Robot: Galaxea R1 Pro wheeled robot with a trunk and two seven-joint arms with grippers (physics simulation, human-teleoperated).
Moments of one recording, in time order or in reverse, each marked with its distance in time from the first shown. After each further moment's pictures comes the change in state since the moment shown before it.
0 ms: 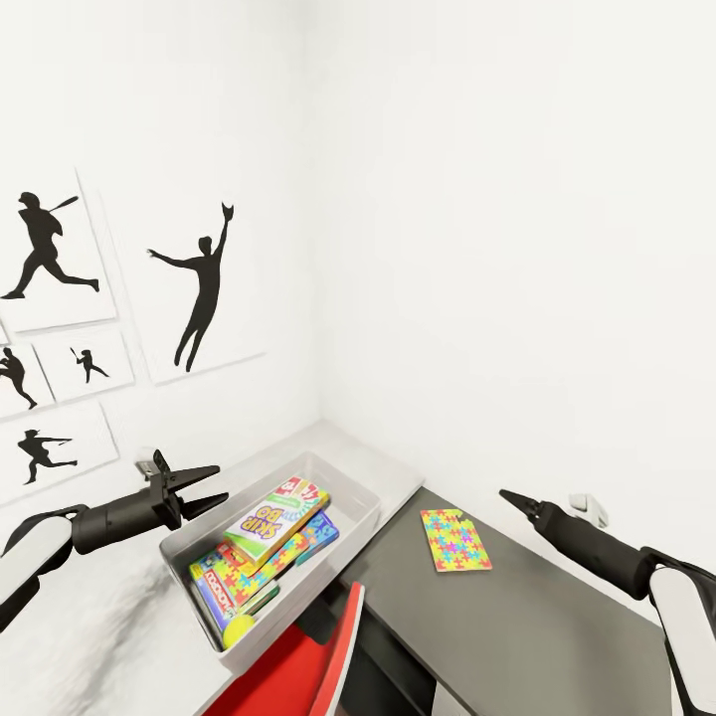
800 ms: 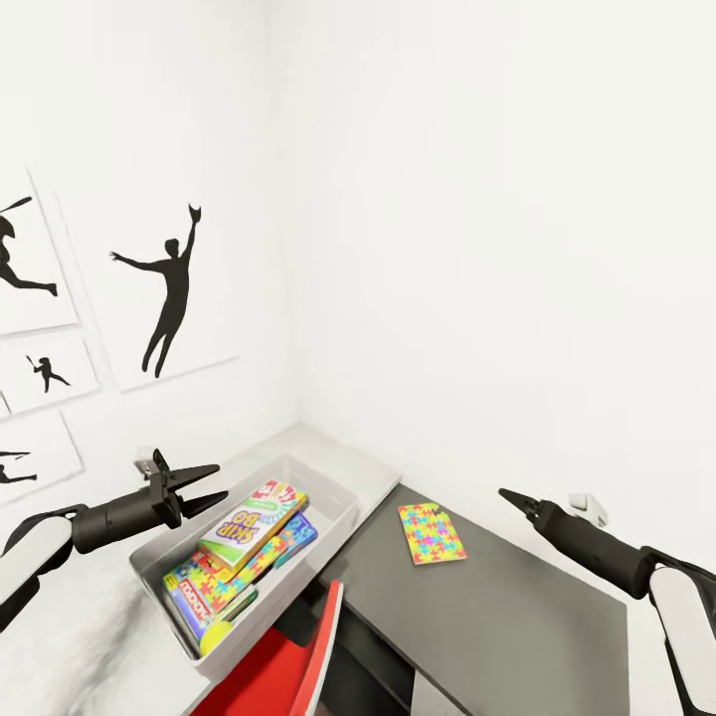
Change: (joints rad) left arm 0.000 0.000 0.000 0.000 -0.001 -0.017 0.000; right arm 0.000 0.001 0.001 -0.005 -0.003 0.001 0.003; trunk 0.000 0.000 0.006
